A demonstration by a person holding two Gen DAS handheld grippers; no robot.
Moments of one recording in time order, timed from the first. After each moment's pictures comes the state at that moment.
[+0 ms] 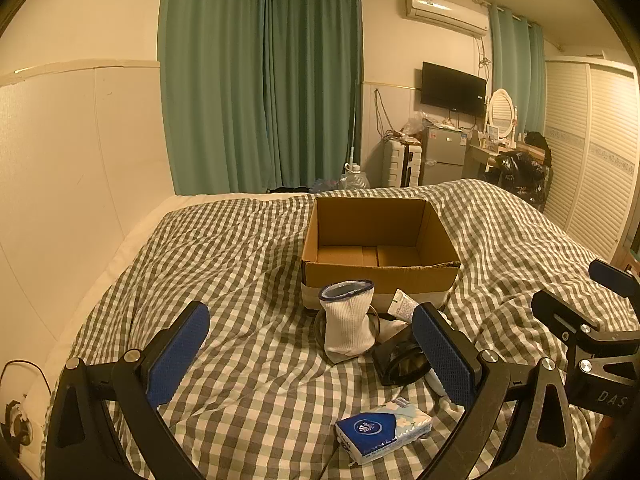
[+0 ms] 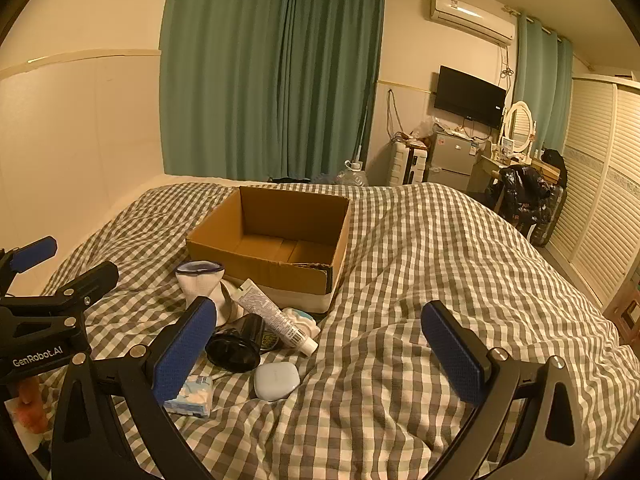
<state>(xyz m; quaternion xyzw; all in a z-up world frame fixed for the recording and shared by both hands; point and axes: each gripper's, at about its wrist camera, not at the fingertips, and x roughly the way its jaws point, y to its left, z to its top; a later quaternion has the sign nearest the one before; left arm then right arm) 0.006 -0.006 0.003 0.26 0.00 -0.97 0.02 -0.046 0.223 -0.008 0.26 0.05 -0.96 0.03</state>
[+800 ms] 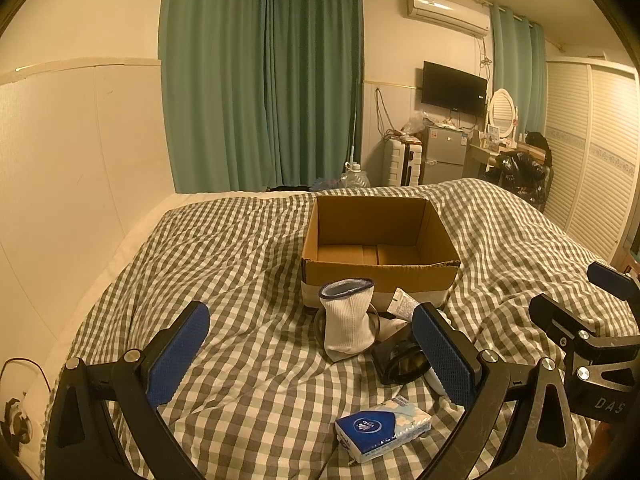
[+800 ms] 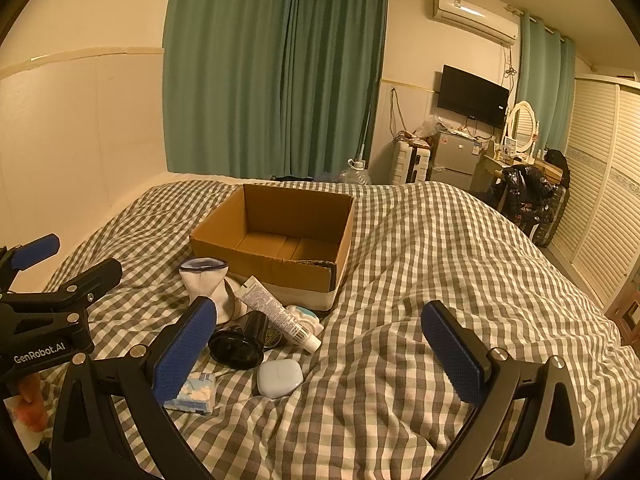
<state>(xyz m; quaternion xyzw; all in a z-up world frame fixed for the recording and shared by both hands) 0.005 -0.006 0.002 0.26 0.00 -0.97 0.02 -0.046 0.222 -0.009 0.26 0.06 -0.96 0.04</state>
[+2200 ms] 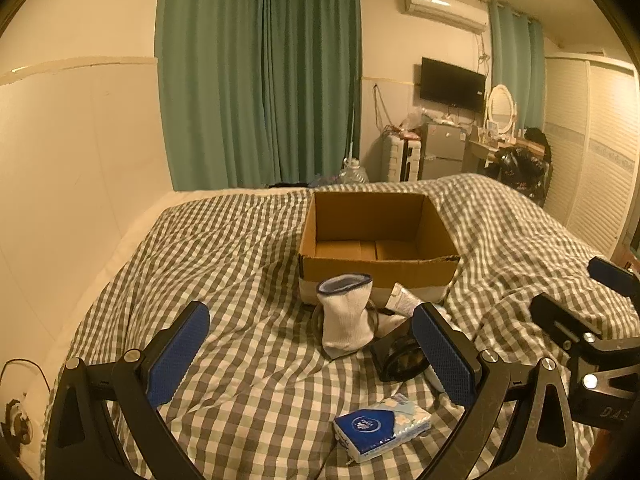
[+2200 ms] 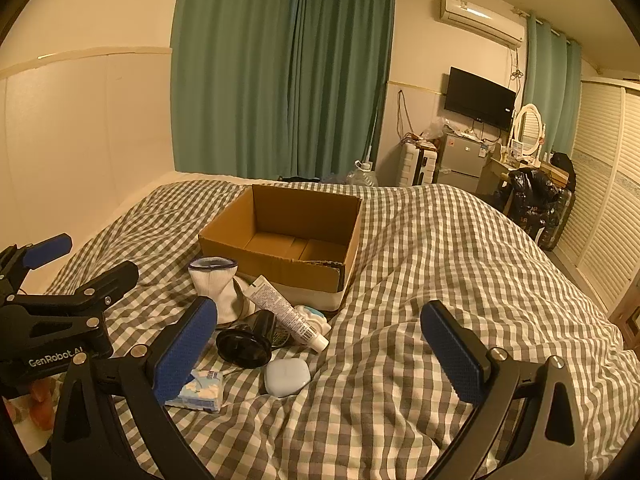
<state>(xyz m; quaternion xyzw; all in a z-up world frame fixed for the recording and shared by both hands) 0.002 -0.006 -0.002 0.28 0.00 -0.96 0.02 -0.041 0.218 -0.005 0.26 0.06 -0.96 0.05</state>
